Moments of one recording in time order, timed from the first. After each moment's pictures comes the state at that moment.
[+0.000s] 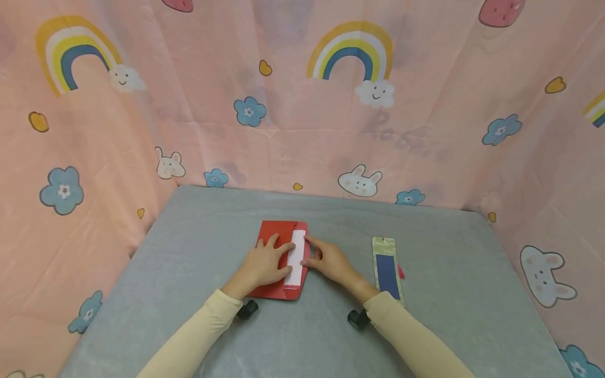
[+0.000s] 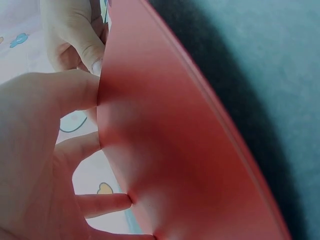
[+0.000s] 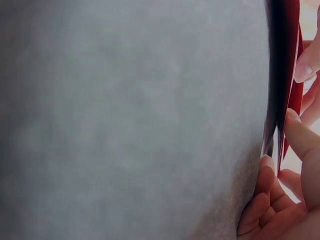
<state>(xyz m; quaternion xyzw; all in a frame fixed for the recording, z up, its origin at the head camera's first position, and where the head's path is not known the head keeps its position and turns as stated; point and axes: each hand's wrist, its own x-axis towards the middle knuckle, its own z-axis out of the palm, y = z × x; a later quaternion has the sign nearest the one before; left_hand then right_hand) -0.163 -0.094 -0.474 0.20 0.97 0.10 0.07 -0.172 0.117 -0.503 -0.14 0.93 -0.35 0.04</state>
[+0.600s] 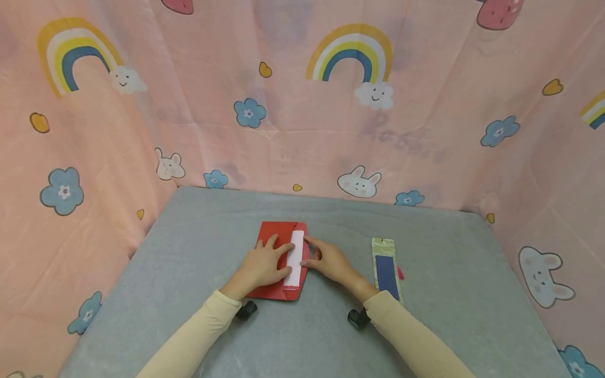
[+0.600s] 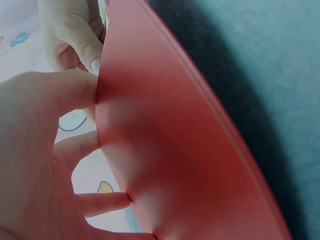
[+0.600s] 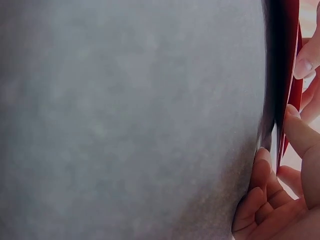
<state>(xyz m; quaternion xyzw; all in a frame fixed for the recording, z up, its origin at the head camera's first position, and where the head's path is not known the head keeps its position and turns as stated) -0.162 -0.094 -0.472 0.19 0.97 0.10 0.07 -0.174 0.117 -0.501 -0.15 0.93 -0.34 0.06</state>
